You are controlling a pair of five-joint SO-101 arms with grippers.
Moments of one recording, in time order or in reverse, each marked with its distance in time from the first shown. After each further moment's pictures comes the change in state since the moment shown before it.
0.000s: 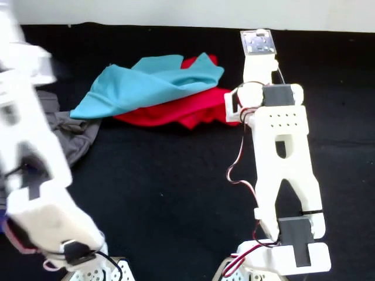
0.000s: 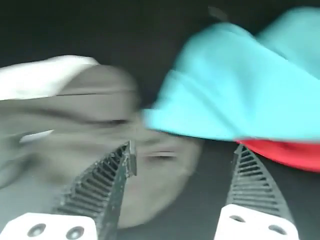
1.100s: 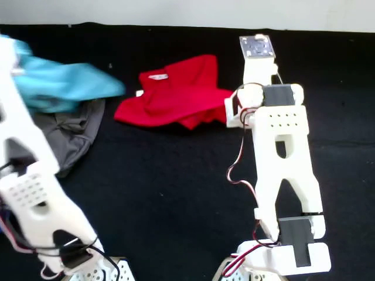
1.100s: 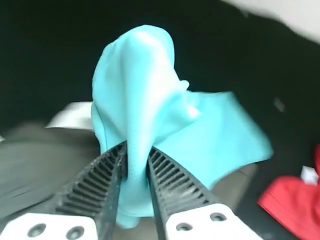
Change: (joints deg) left arm -18.3 13.5 -33.8 2.7 1.9; right arm -0.2 0.0 0.0 2.6 0.0
